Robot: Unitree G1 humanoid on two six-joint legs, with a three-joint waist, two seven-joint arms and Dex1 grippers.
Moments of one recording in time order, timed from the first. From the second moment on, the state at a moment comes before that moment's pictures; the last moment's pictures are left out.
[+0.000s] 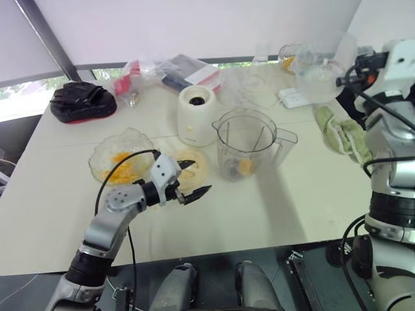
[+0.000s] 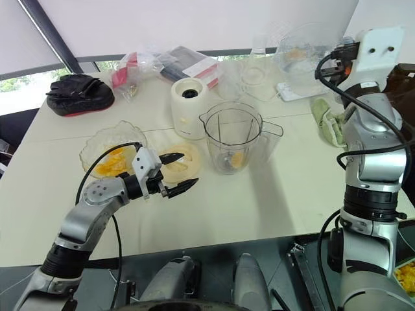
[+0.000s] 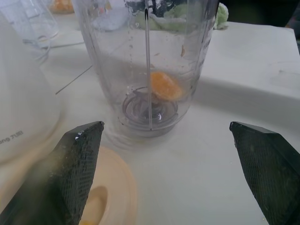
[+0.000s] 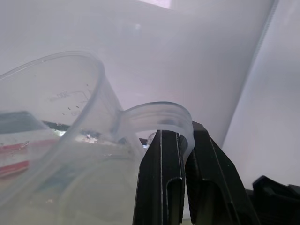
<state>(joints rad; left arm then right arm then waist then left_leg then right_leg) -0.21 0.44 -0.14 -0.22 -0.29 0.29 -0.78 -0.67 -0.62 -0.26 -0.11 0.21 0.47 0.12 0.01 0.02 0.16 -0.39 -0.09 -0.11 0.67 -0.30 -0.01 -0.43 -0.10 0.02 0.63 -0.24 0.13</state>
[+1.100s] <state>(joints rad) -0.24 0.44 -0.14 -0.19 -0.26 0.27 -0.80 -0.63 -0.77 -0.10 -0.27 0.10 0.44 0.44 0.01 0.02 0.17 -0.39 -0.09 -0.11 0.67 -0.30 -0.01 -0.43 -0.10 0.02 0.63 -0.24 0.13</state>
